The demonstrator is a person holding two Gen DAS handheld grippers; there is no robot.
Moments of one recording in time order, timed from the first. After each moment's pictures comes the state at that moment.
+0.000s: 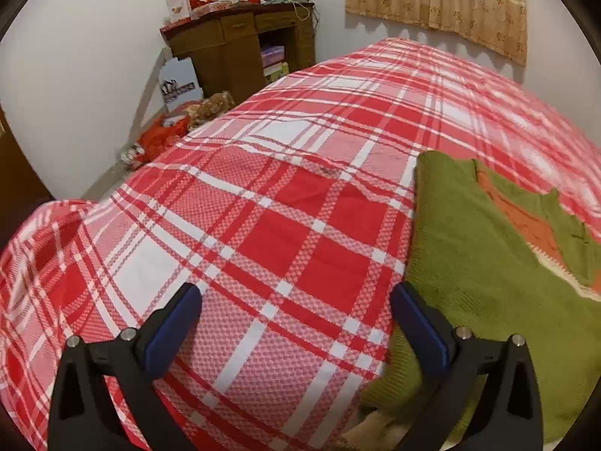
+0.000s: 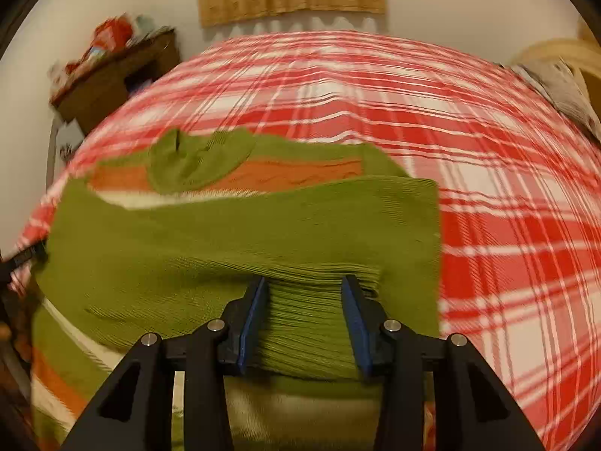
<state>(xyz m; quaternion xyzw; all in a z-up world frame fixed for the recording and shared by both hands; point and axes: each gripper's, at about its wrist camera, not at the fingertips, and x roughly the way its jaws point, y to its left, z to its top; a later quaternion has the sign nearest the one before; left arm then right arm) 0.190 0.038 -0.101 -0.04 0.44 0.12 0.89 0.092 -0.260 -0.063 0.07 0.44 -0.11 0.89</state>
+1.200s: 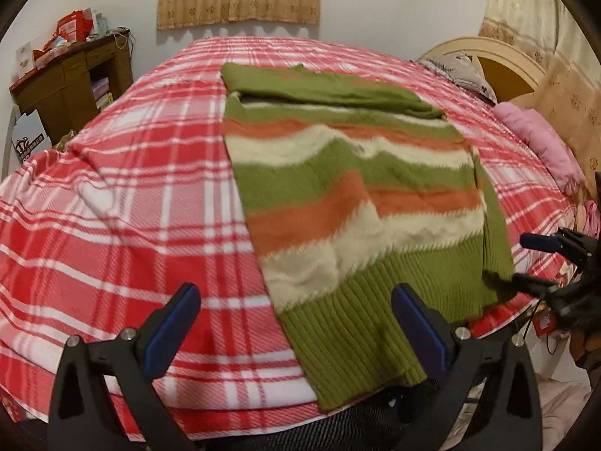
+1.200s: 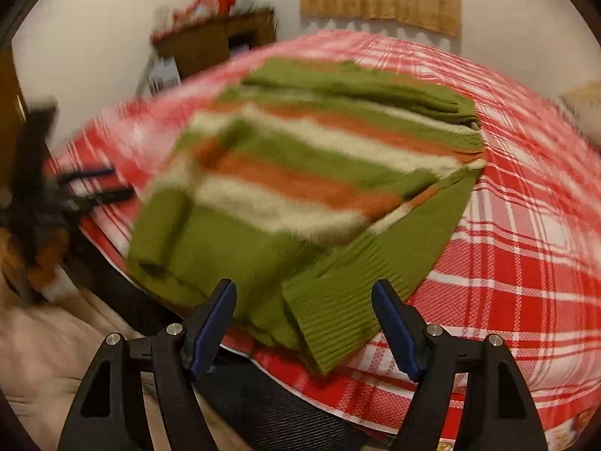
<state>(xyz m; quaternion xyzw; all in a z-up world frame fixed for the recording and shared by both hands) -0.102 0.082 -0.095 0.04 0.42 -0.25 0.87 -0.186 -0.068 -0.078 -0.04 0.46 0.01 0.89</state>
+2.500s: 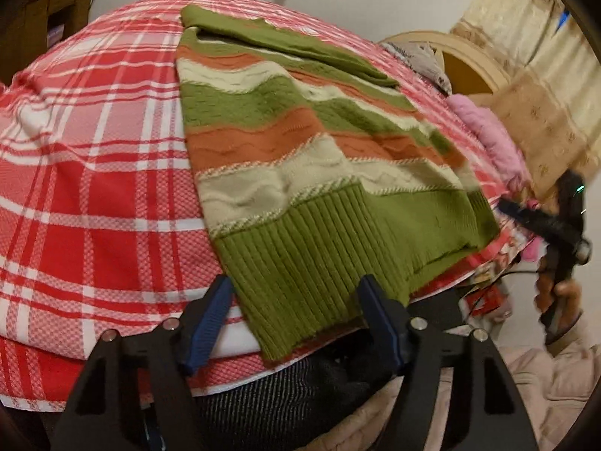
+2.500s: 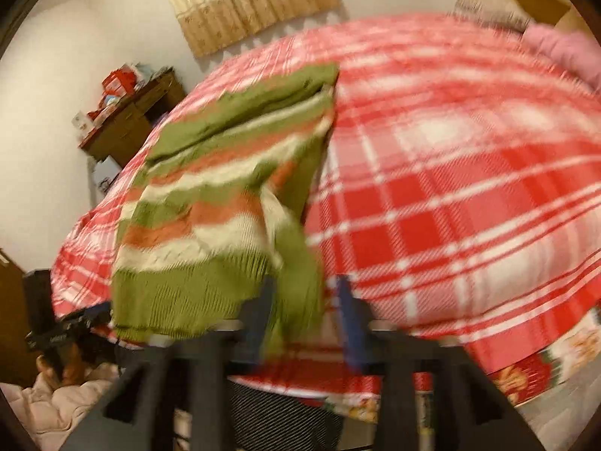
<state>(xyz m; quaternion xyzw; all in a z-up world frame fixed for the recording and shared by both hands) -0.117 0.093 -0.121 -0.03 0.49 -0.35 0.79 -0.234 -0.208 -0.045 0.19 0.40 -0.11 0.89</state>
